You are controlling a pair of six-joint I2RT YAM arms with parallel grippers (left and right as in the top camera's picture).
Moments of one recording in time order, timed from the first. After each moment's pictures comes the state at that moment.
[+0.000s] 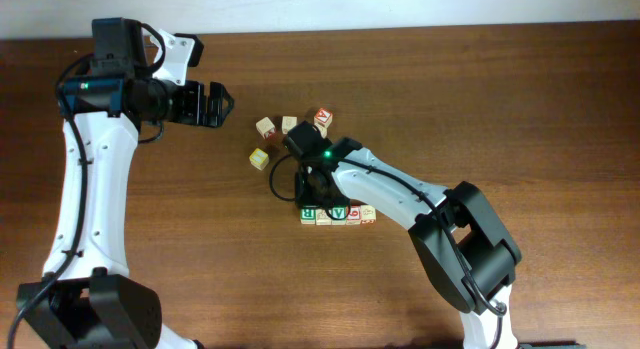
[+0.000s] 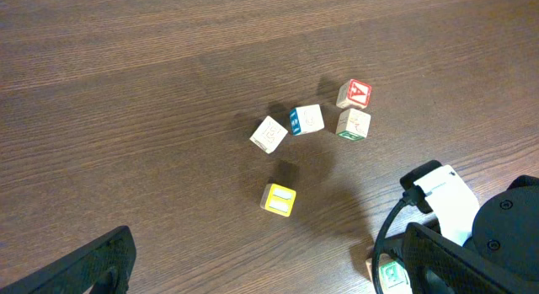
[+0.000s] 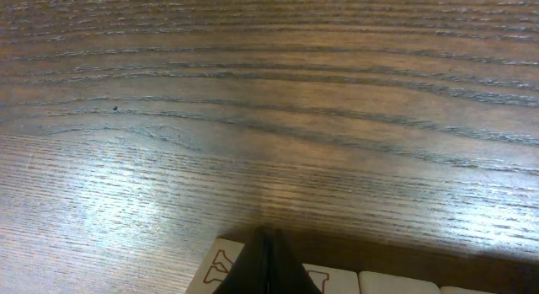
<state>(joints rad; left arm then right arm) 0.06 1.74 1.73 -1.01 0.38 0.20 0.69 2.08 1.48 -0.76 -0.10 0.68</state>
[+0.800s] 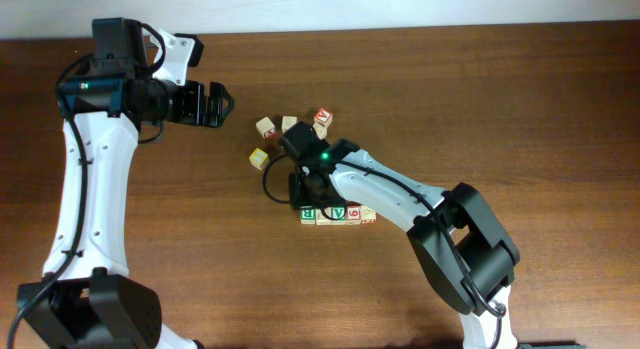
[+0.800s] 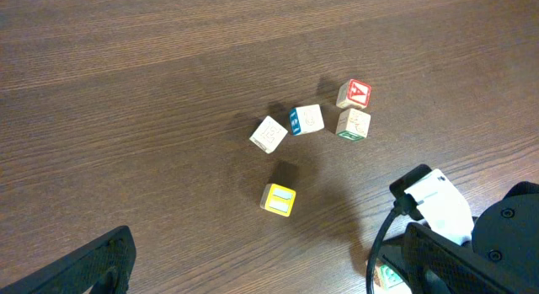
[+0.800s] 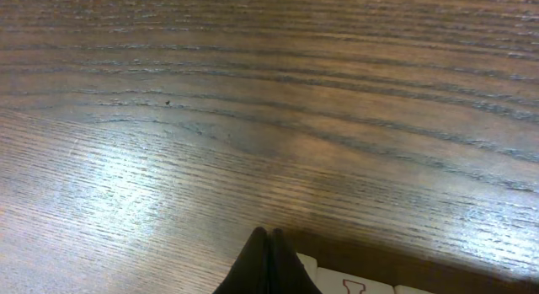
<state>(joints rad) 0.06 1.74 1.73 -1.01 0.38 0.20 0.70 2.08 1.48 -0.72 -0.13 0.63</state>
